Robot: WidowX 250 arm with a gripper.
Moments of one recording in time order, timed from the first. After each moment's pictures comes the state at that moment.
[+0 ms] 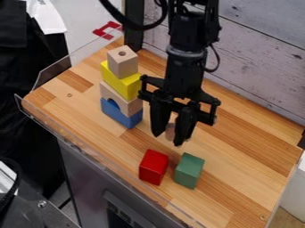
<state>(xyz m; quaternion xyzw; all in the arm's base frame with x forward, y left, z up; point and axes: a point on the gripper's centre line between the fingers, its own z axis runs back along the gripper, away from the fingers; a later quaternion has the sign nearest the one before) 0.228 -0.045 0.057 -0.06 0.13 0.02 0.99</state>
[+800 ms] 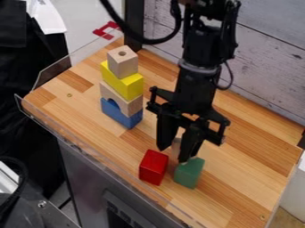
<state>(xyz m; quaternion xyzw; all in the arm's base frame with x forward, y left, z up) 0.213 -0.063 0.056 -0.04 0.14 -0.03 0.99</state>
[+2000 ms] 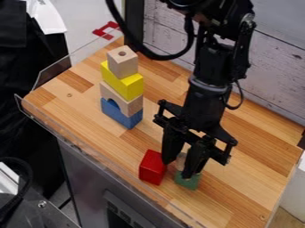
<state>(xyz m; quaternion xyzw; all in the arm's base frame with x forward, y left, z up) 0.212 -0.078 0.043 -0.04 0.15 -0.06 0.99</state>
